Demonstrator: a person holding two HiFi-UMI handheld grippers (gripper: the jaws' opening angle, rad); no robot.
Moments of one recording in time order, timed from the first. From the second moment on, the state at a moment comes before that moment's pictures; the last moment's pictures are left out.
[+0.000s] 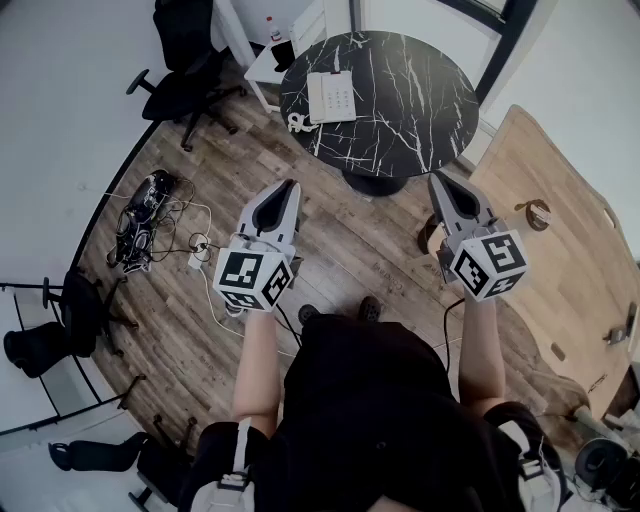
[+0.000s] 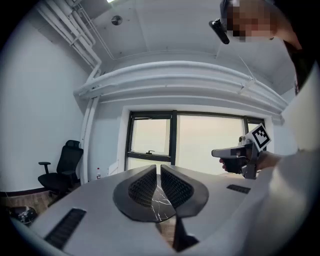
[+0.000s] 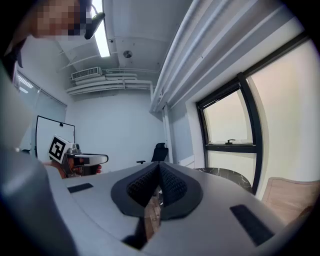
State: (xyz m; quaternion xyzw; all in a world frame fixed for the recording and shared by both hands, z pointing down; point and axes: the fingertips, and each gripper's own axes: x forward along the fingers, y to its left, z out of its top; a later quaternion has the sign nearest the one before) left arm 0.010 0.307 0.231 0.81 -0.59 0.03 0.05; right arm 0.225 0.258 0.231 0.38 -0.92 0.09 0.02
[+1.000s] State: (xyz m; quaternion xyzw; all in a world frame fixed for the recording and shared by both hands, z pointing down) left arm -0.020 0.306 0.264 0.79 -0.60 0.05 0.09; right arm 0.189 0.247 0.265 0.37 -0.92 0.11 0.05
